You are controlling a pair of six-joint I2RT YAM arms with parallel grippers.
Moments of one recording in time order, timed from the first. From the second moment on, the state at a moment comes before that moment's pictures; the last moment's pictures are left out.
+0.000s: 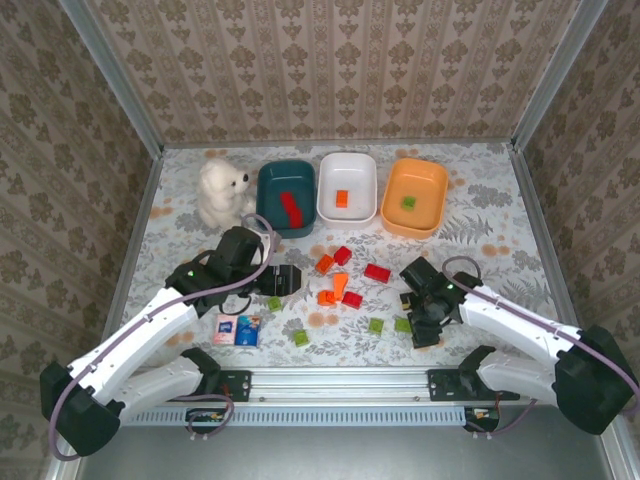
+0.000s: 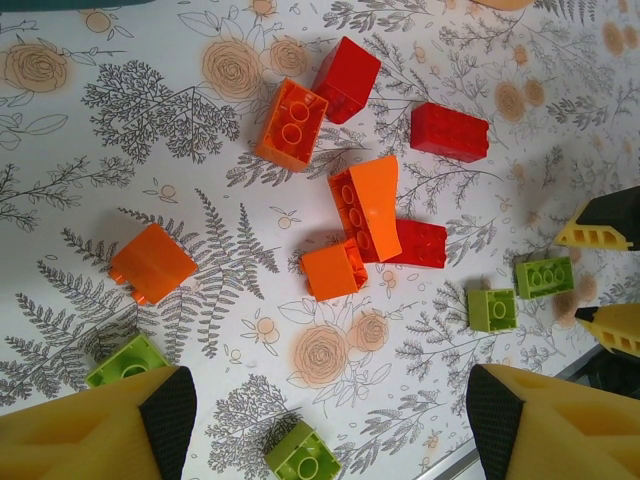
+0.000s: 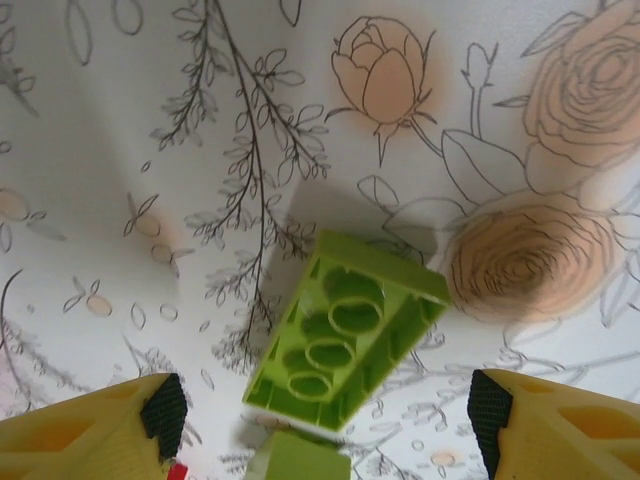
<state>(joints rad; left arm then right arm) -0.71 0.95 0.81 -0.71 0.21 -0.52 0.62 1.11 0.54 -0.78 -0.09 2.05</state>
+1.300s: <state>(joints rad) -0.71 1.09 0.85 -0.65 0.19 -0.52 0.40 1.43 1.31 -0.91 0.23 1.34</state>
